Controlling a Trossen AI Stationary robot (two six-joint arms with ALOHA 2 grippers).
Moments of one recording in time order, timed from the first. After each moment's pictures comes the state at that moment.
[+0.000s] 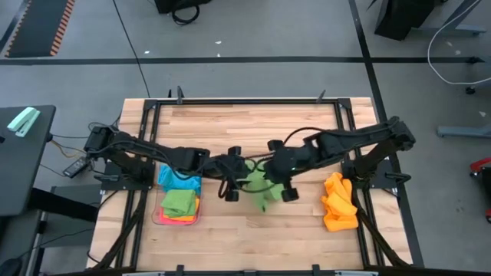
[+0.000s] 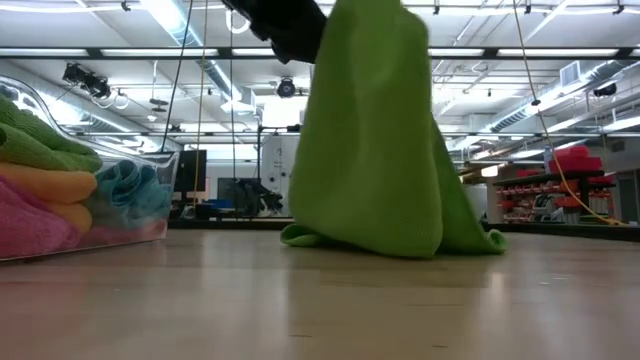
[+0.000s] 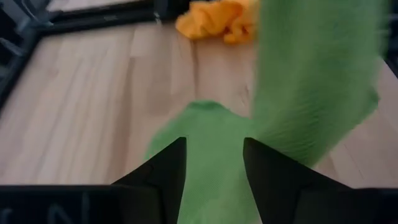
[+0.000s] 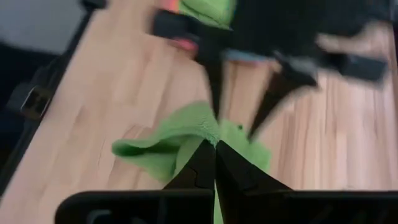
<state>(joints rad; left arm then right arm) -0.19 1.59 1.18 -0.20 -0.20 0.01 0.28 1.58 1.68 -0.99 0.12 -0.03</state>
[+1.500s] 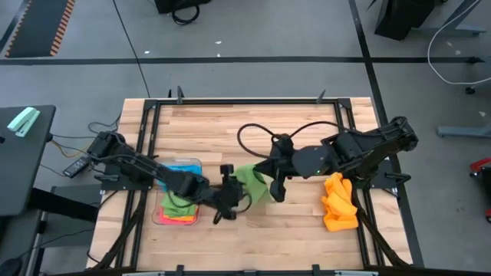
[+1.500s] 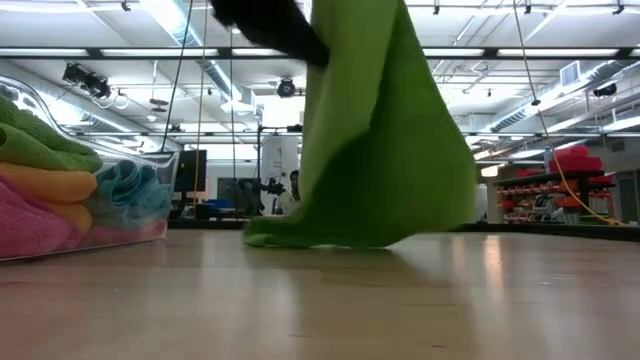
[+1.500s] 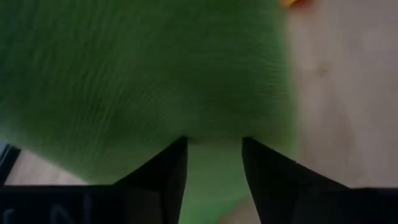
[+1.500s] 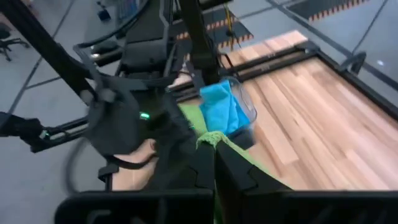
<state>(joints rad) -0.42 1.66 1.18 -0.26 -0.57 -0.09 0.38 1.57 1.80 -0.76 0.45 0.51</state>
